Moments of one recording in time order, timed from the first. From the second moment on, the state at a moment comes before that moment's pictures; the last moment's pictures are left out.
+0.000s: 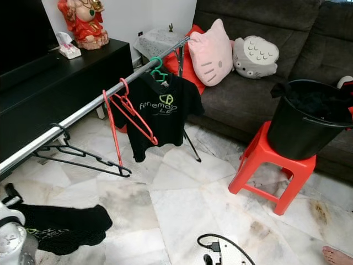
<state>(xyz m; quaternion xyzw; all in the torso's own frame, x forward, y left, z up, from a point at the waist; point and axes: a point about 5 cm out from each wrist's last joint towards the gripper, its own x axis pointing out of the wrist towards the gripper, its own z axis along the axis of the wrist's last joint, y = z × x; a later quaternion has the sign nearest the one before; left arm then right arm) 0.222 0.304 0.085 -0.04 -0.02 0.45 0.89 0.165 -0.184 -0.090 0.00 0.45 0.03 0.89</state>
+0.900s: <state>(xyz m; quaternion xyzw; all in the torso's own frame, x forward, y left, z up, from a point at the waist) 0.213 0.312 0.083 0.03 0.02 0.48 0.88 0.165 -0.181 -0.090 0.00 0.45 0.04 0.89</state>
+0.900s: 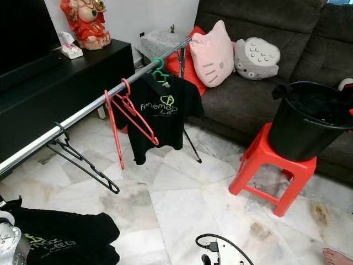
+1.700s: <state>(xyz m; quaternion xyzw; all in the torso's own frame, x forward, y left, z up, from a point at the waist) 0.199 0.312 0.067 0.05 0.08 0.49 0.87 0.166 -0.175 -0.091 0.00 0.45 0.04 0.89</state>
